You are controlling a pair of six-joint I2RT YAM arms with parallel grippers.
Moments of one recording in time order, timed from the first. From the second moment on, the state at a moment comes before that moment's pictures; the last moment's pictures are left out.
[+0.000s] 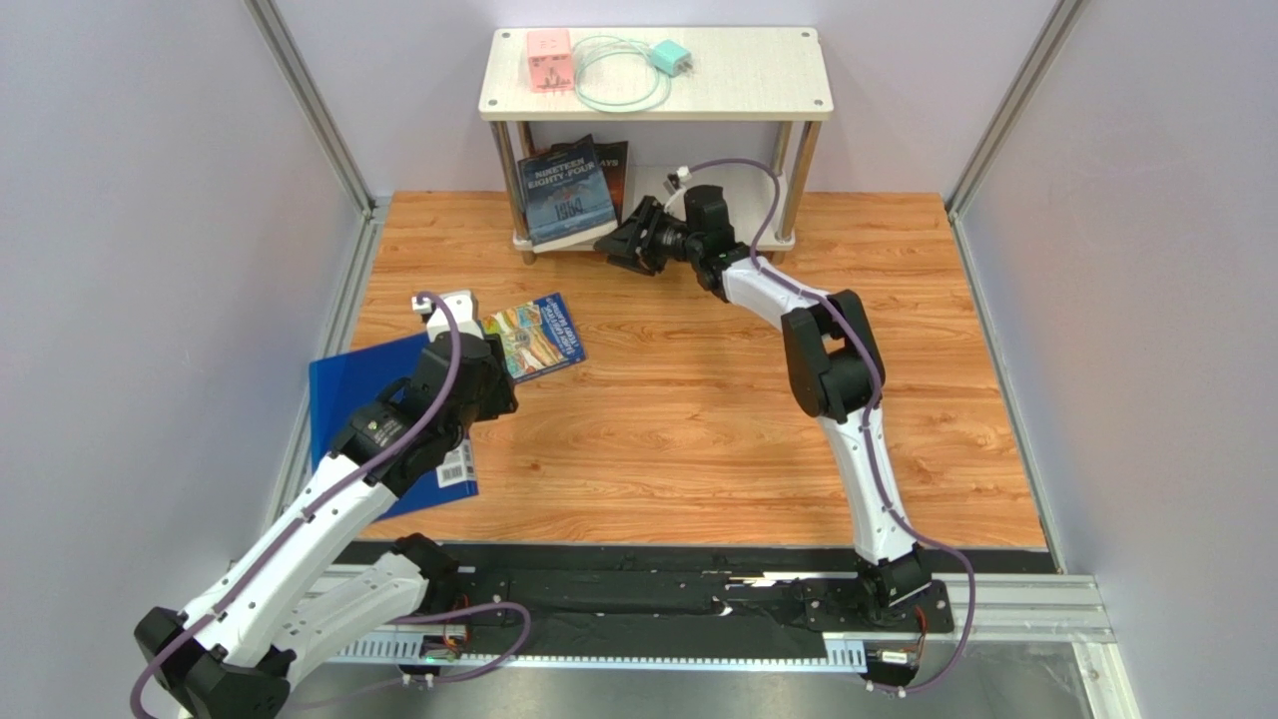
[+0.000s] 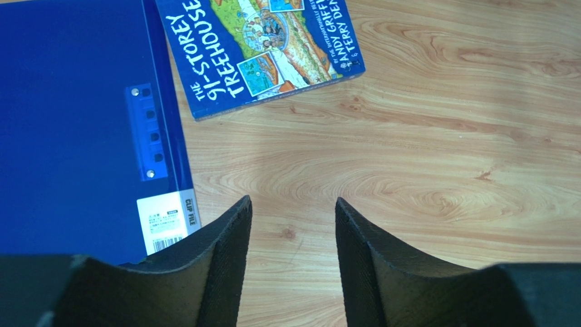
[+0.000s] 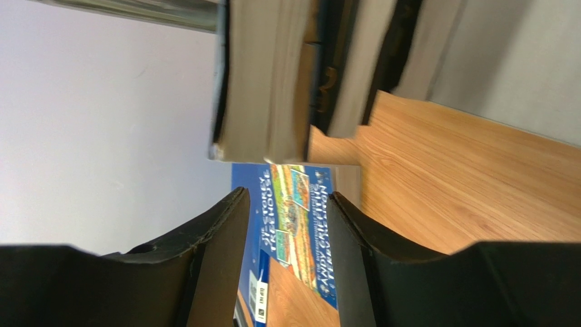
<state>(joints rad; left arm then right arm) -0.58 0.83 0.87 -0.70 -0.42 -0.53 0.43 2.44 1.95 0.22 -0.61 1.02</state>
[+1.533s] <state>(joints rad) -0.17 1.87 1.44 -0.24 -0.07 -0.61 0.39 2.47 2.21 0.04 -0.39 0.83</state>
